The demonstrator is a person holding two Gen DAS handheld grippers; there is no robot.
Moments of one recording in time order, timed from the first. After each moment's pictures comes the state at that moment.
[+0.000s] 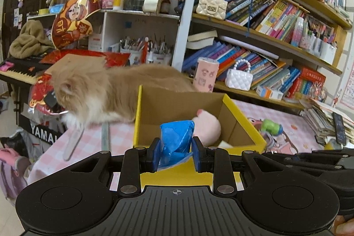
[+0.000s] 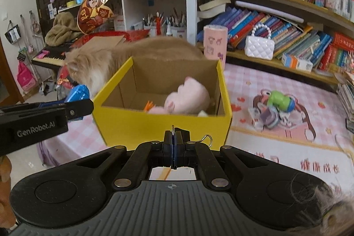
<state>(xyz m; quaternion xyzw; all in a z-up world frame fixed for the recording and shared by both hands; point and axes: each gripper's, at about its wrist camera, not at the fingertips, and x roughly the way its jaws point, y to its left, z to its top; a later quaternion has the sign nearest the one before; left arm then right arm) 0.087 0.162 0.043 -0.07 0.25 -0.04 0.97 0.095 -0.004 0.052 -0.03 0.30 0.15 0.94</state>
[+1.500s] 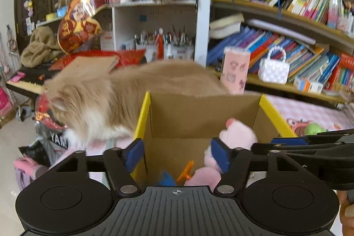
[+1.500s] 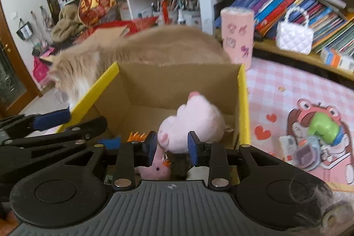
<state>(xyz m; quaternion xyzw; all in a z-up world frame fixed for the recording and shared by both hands) 0.182 0.132 0.027 -0.02 0.27 0.04 0.96 0.234 -0.014 0.027 0.00 0.34 0.21 0.92</state>
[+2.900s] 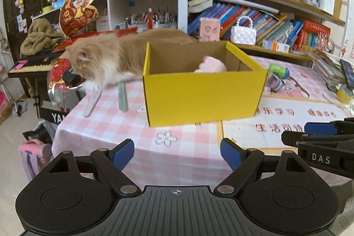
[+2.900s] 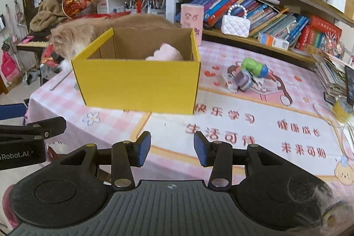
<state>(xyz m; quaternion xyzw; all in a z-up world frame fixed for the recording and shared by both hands) 0.013 0.139 -0.001 0.01 0.32 -0.01 0.95 0.025 -0.035 -0.001 -0.04 0.34 0.09 0.94</state>
